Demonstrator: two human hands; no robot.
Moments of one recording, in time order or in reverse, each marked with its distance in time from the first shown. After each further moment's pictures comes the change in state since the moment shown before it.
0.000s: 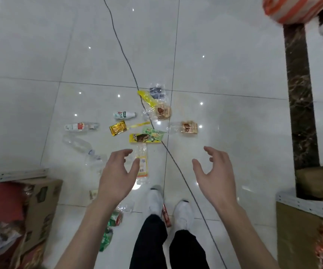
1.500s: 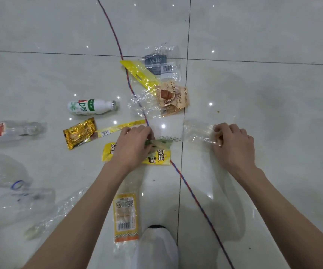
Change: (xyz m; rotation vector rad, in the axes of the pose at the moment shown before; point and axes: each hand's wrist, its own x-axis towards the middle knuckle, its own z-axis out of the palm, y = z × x) left_hand 0.370 -0.219 0.324 0.479 -0.054 0.484; right_hand 0.343 0.268 0.333 -0.498 0.013 -0.221
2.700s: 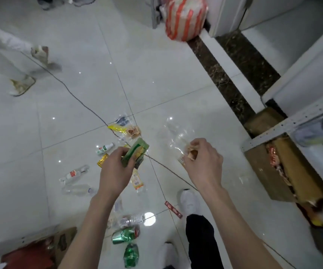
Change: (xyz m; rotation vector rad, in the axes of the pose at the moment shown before) left_hand -0.352 0.305 -0.532 -0.328 0.083 0.030; right_hand -0.454 -0.159 -0.569 0.441 0.372 0.471
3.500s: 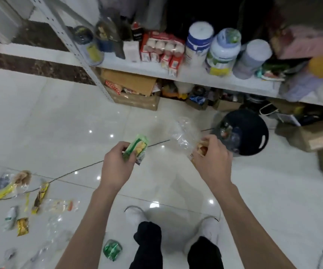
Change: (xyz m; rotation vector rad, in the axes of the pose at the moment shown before) left_hand -0.386 0.198 0.226 0.114 -0.714 0.603; right_hand -0.453 0.349 -0.203 0.030 0.484 0.871
